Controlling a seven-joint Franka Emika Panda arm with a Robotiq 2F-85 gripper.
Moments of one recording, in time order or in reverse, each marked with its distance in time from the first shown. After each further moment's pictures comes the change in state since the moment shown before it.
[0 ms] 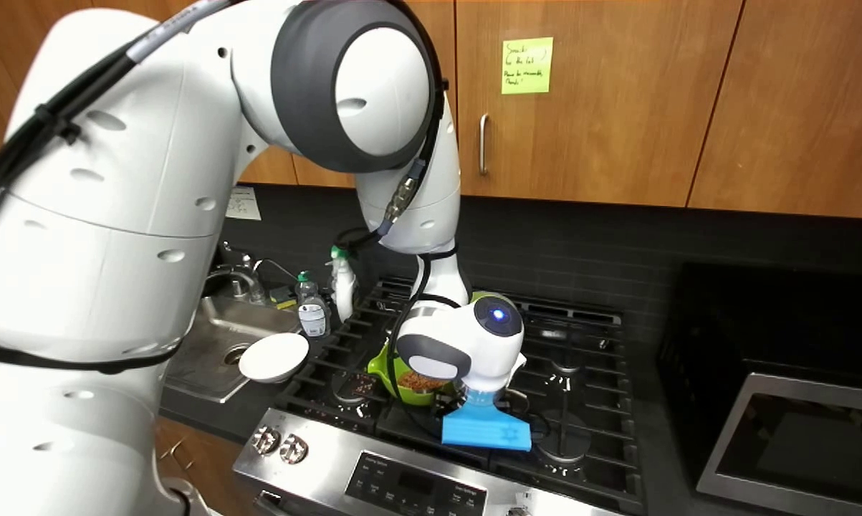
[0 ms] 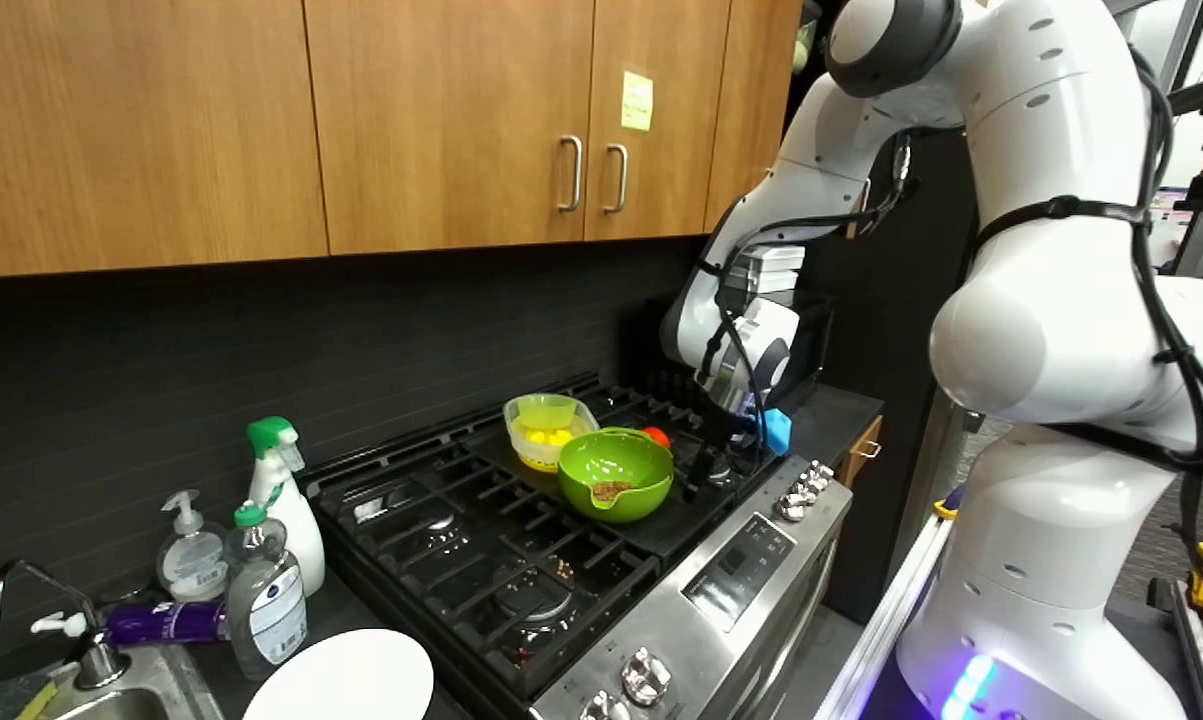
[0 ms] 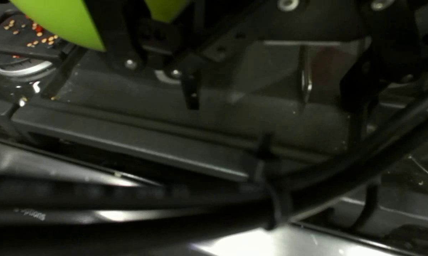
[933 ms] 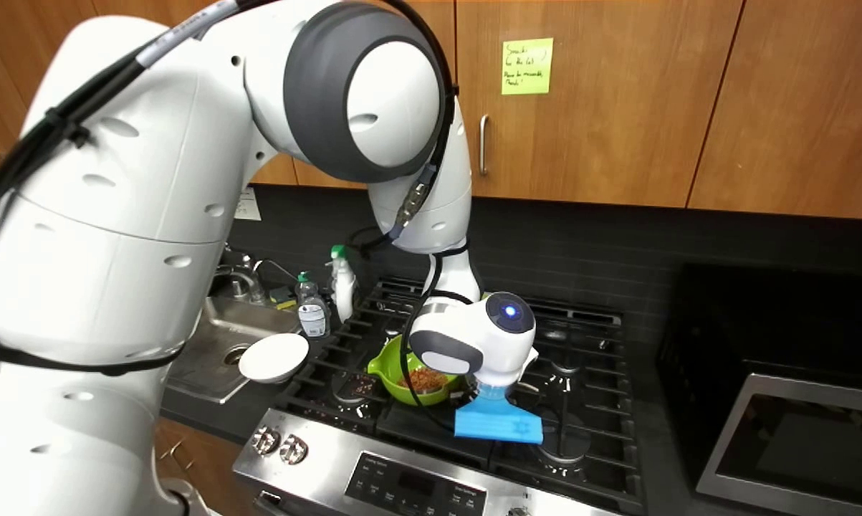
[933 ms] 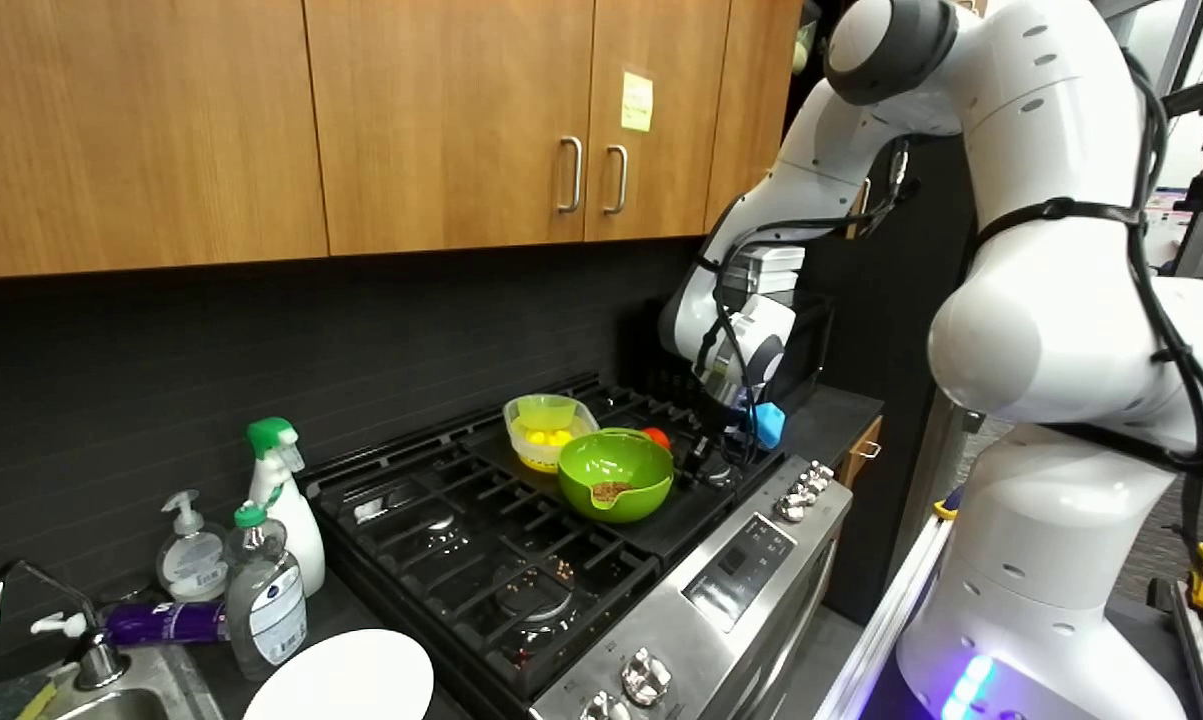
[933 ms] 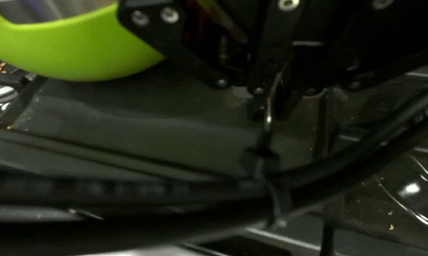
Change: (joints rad) arm -0.023 0.025 0.008 0.064 0.002 -0.002 0.002
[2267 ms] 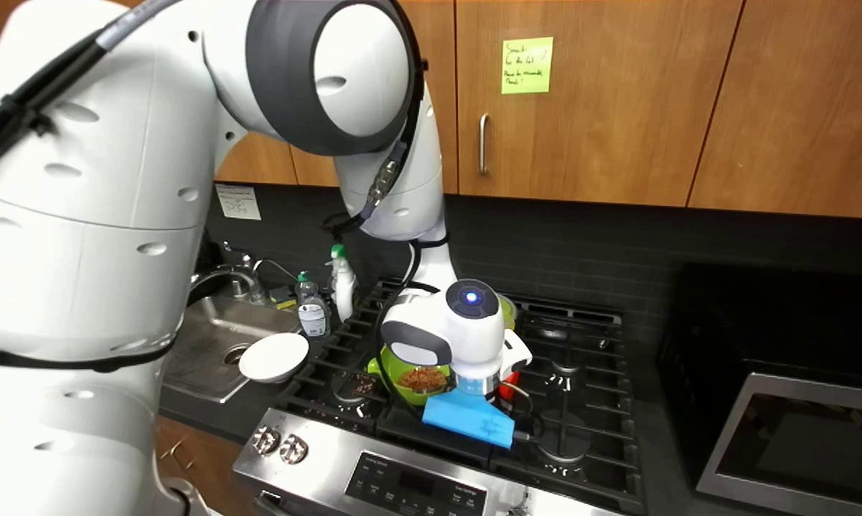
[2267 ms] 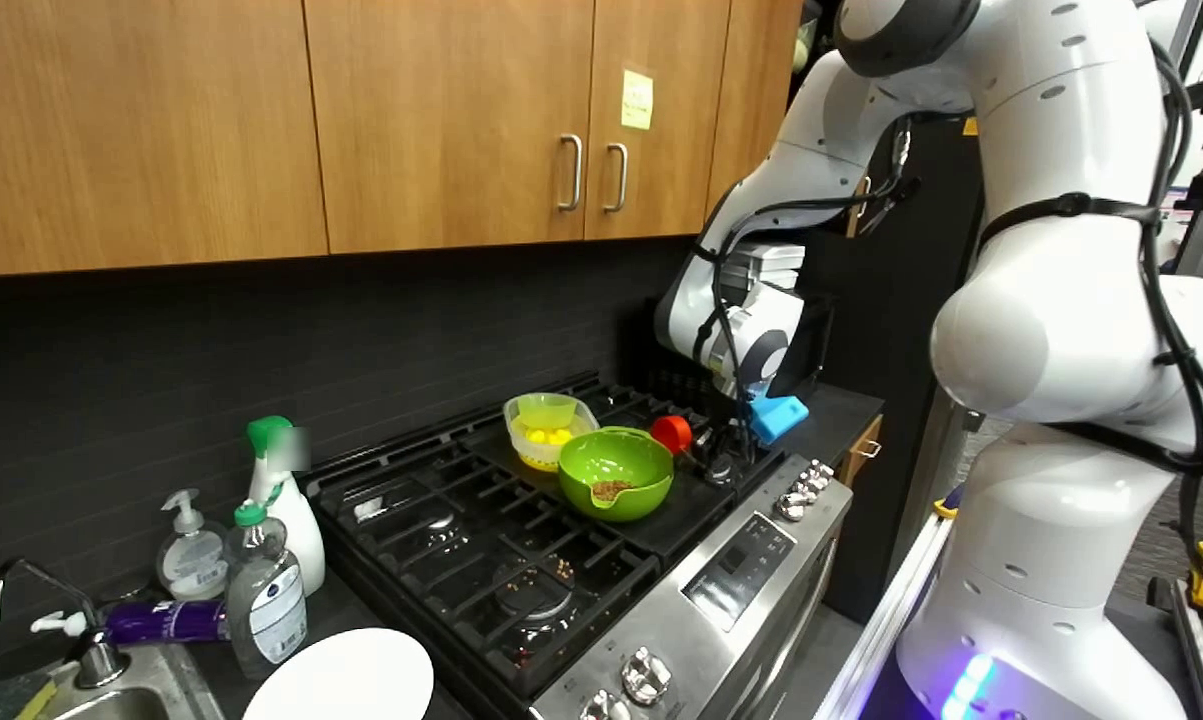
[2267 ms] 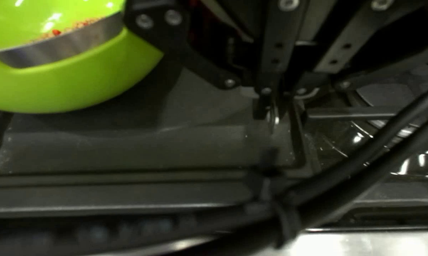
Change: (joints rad) arm 0.031 -0.083 0.042 -0.105 0.158 0.195 0.195
